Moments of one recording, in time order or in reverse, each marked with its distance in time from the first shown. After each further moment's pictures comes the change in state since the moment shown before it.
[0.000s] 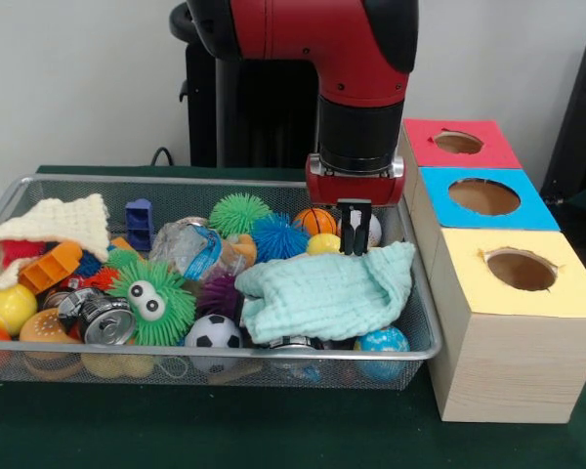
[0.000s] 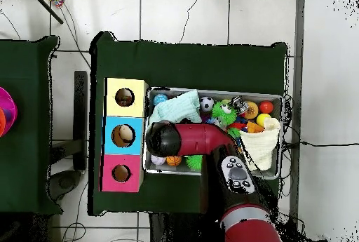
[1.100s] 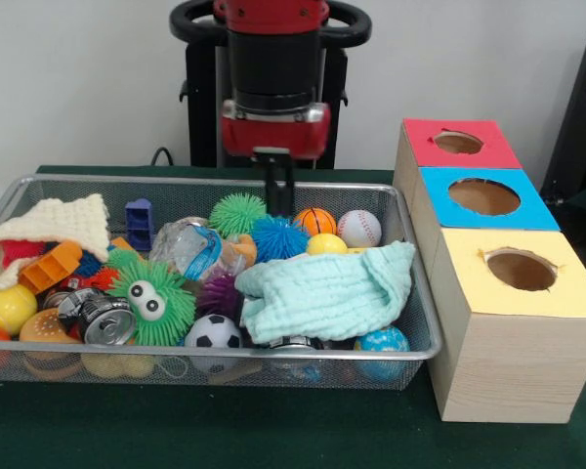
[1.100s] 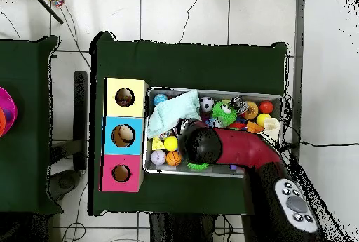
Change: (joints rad) arm -0.248 -0.180 0.098 0.108 -0.030 0.000 0.000
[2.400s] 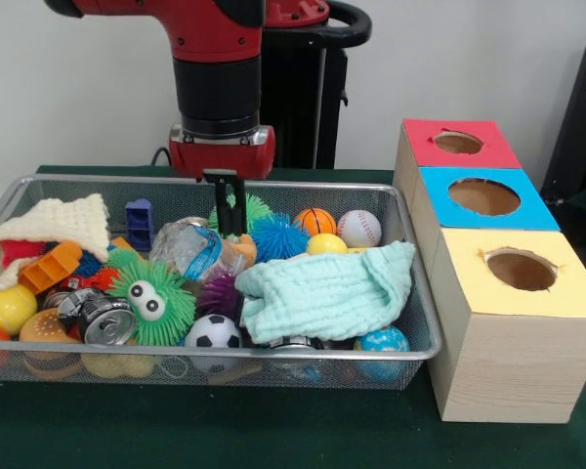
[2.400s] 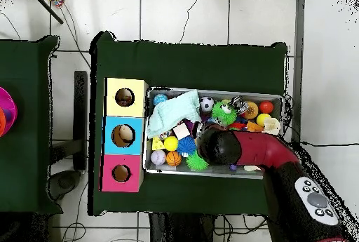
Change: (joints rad) arm -0.112 0.081 0.082 -0.036 -0.148 0.000 0.000
